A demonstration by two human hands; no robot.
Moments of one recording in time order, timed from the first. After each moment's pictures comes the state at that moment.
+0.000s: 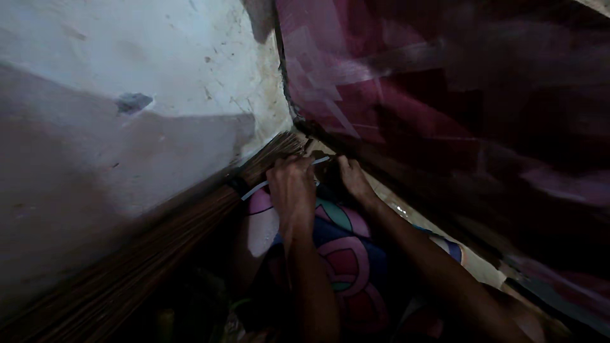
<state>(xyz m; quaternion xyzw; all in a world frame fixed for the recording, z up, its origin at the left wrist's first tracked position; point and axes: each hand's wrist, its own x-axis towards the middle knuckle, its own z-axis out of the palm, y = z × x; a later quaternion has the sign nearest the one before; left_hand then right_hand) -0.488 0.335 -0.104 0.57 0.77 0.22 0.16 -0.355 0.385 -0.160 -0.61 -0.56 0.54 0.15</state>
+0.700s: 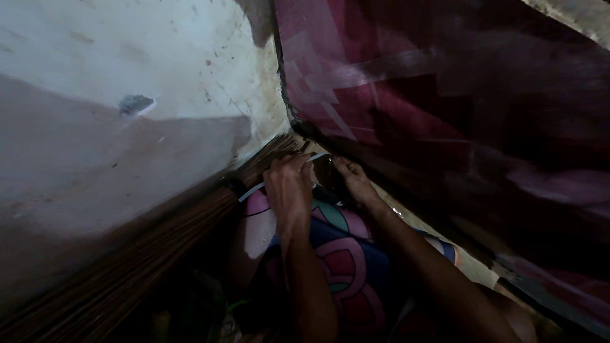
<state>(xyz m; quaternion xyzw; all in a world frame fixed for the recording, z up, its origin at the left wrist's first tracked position) -0.490 0.336 -0.108 0.56 0.77 0.27 0.15 -0.343 0.379 -0.168 -0.53 -0.43 0.67 0.28</state>
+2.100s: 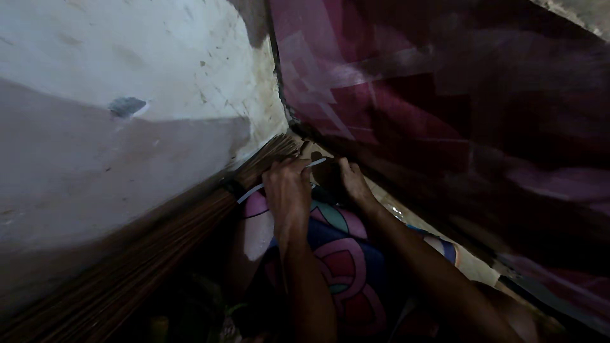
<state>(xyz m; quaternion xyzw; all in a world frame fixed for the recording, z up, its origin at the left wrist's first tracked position) -0.491 0.334 -0.105 0.57 0.76 0.24 0.17 -0.350 0.379 -0.160 -0.62 -0.50 0.57 0.22</state>
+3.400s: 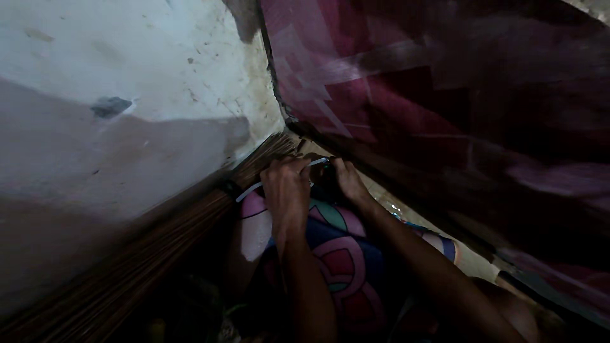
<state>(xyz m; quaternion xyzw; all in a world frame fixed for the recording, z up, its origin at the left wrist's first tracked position) -0.489 0.336 -0.107 0.59 0.75 0.24 0.17 -0.351 0.380 -0.164 -0.59 -0.56 0.56 0.18</state>
